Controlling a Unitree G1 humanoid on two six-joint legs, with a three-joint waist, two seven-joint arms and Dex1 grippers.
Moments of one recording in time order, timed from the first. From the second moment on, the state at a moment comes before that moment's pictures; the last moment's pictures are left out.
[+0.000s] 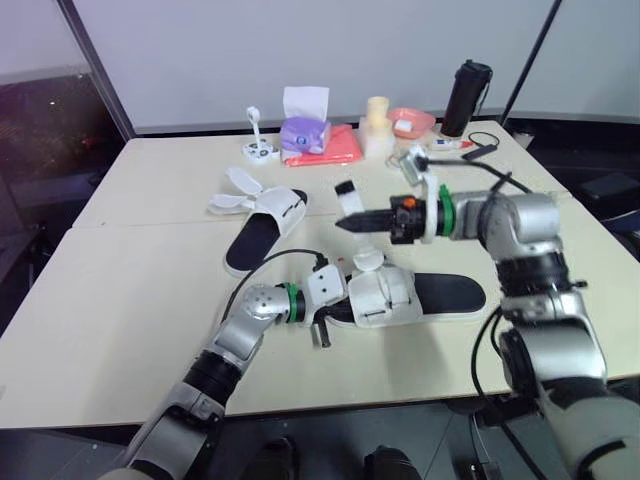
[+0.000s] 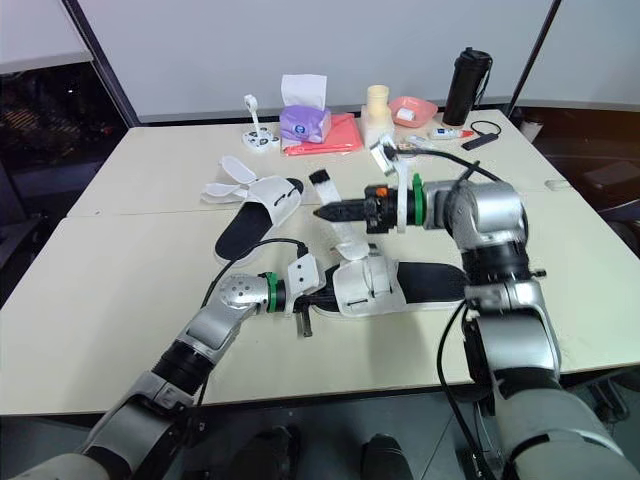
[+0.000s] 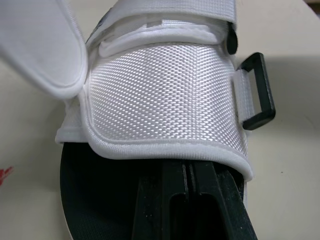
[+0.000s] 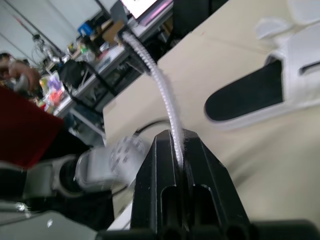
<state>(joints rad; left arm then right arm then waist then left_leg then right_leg) -0.58 0.21 -0.36 0.34 -0.03 0.07 -0.93 -0.95 -0.50 -0.01 0.16 0.51 1.17 1.21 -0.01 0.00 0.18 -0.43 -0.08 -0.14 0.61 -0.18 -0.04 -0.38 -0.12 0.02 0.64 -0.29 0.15</state>
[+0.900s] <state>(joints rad) -0.59 0.19 -0.33 0.33 -0.10 0.19 -0.96 -0.35 -0.63 0.16 -0.42 0.52 0.84 0.98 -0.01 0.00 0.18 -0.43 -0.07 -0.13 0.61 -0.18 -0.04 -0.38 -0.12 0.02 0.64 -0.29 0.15</state>
